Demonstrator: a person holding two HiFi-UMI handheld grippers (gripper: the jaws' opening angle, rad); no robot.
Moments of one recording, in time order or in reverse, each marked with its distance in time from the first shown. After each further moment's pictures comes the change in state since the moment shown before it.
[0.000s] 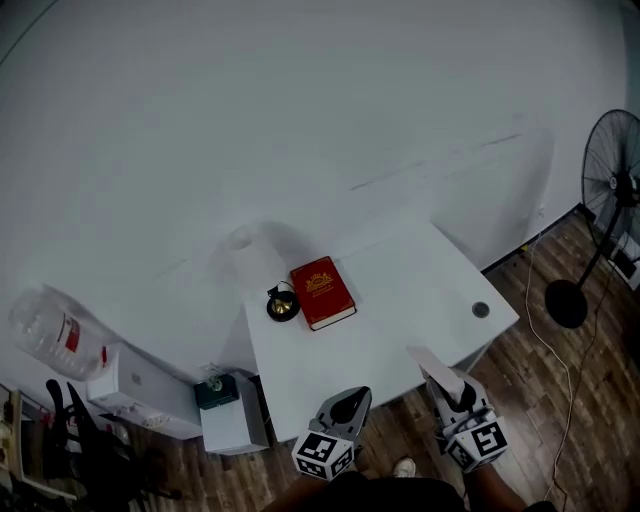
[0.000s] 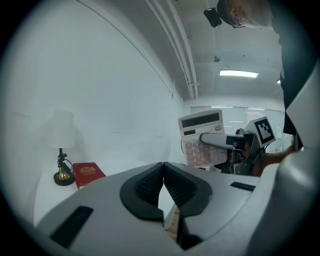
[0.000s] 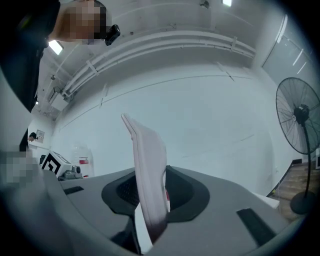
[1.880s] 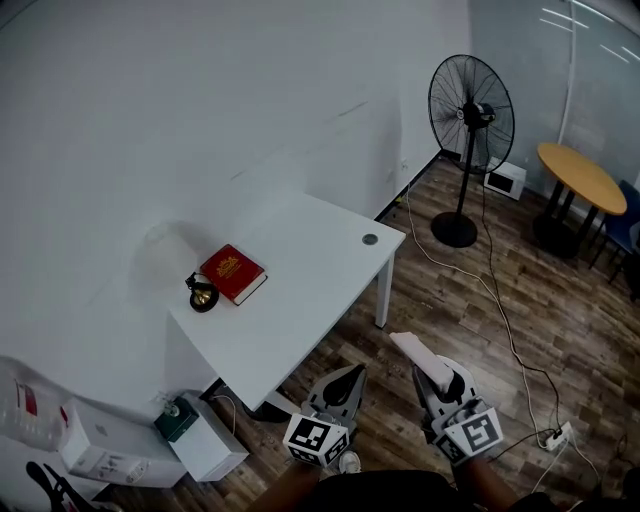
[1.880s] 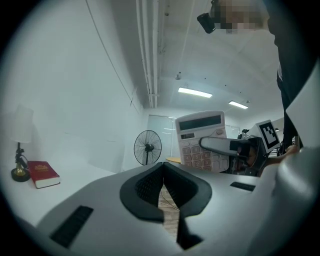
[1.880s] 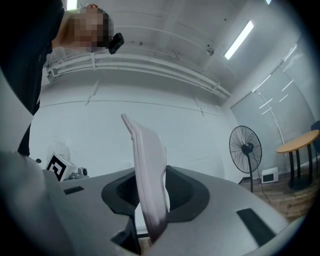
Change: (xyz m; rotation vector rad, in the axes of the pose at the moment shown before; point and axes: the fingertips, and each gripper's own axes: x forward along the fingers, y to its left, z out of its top) left arm -0.162 -0.170 -0.002 0.042 -0.079 -0.530; right arm -0.239 0.175 0.028 -0.107 -0.122 -0.455
